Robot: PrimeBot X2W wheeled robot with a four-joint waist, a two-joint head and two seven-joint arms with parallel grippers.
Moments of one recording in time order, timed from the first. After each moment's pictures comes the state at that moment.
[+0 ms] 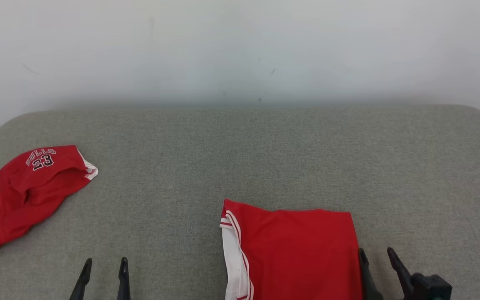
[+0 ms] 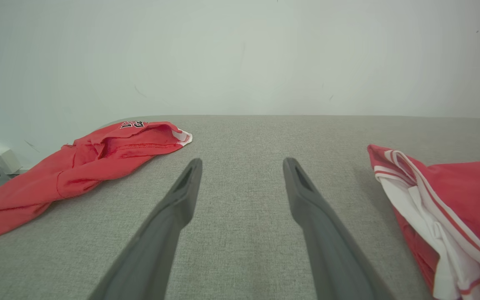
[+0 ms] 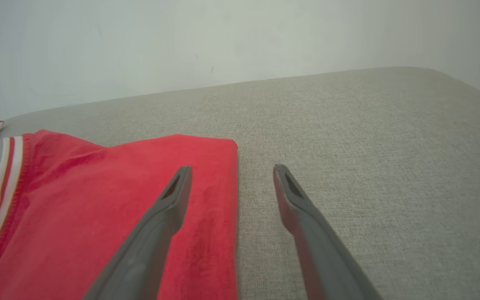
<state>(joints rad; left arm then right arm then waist) 0.10 0.05 0.05 0.13 -0.07 -0.12 -0.26 0.02 -0.05 -0.02 0.36 0.15 0.13 -0.26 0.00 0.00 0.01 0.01</state>
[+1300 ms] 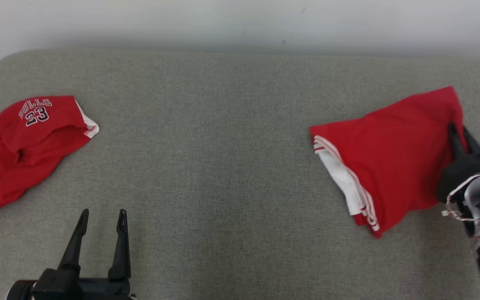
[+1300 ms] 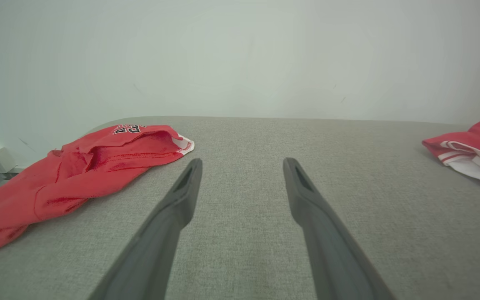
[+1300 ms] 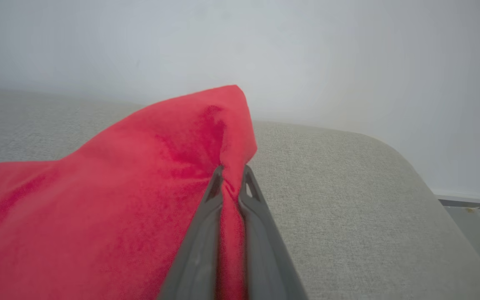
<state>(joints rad) -0.03 0.07 0.02 0.08 -0.11 -0.13 -0.26 -0.66 -0.34 -0.08 0.87 0.04 0.13 -0.16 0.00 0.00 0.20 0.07</state>
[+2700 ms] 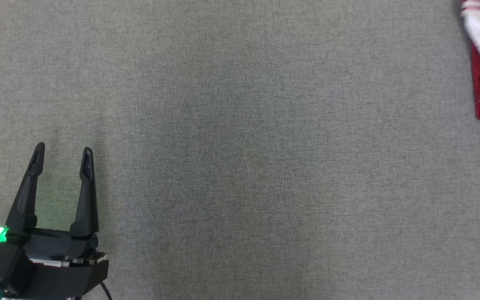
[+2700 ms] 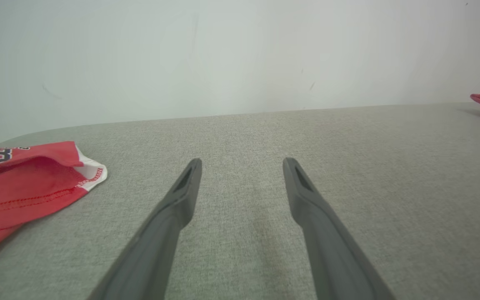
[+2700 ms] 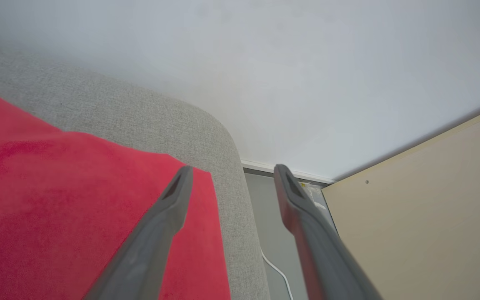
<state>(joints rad) -0.15 0.21 0.01 -0.17 -0.18 -0.13 -0.26 -0.81 -0.73 -0.17 0.54 -0.02 0.13 0.19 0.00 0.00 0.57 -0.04</state>
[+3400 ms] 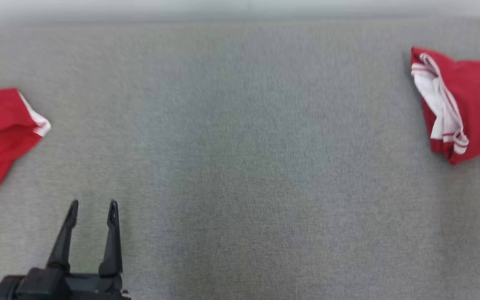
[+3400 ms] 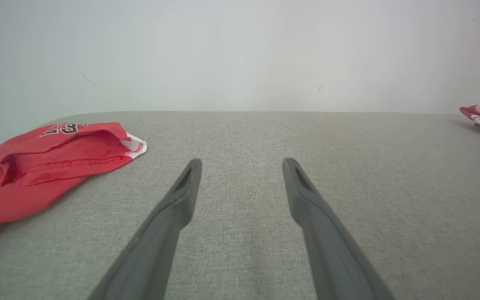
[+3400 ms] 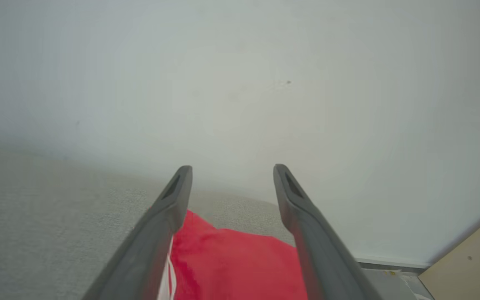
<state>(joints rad) -0.05 0.11 0.01 0.00 -0.16 -0.13 -0.26 -0.65 -0.53 -0.10 0.49 0.07 0.13 -0.15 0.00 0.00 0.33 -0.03</state>
